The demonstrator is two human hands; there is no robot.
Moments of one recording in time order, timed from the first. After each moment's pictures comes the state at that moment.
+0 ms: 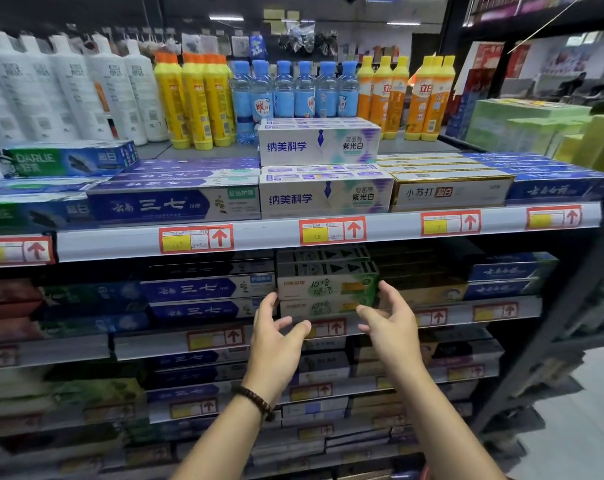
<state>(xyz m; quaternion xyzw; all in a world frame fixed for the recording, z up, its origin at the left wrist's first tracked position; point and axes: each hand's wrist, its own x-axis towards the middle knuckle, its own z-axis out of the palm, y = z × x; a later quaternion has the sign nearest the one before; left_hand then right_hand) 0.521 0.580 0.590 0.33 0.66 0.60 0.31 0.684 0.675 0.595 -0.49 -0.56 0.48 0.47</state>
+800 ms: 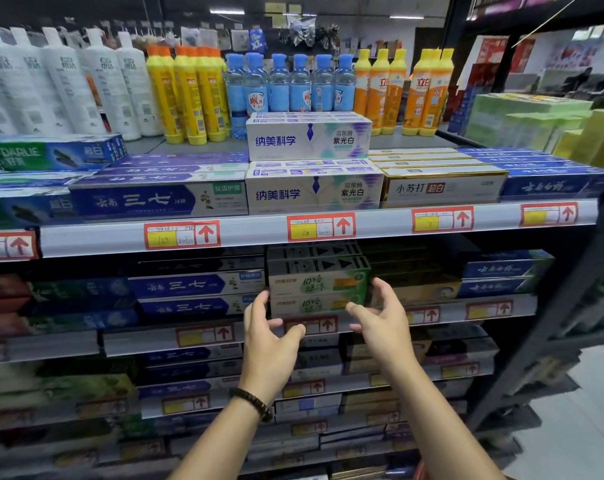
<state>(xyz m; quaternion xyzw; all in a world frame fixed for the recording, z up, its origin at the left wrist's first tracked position) 0.533 0.587 0.581 0.35 0.69 0.58 0.25 0.691 0.686 0.591 -0.48 -0.60 0.47 0.43</state>
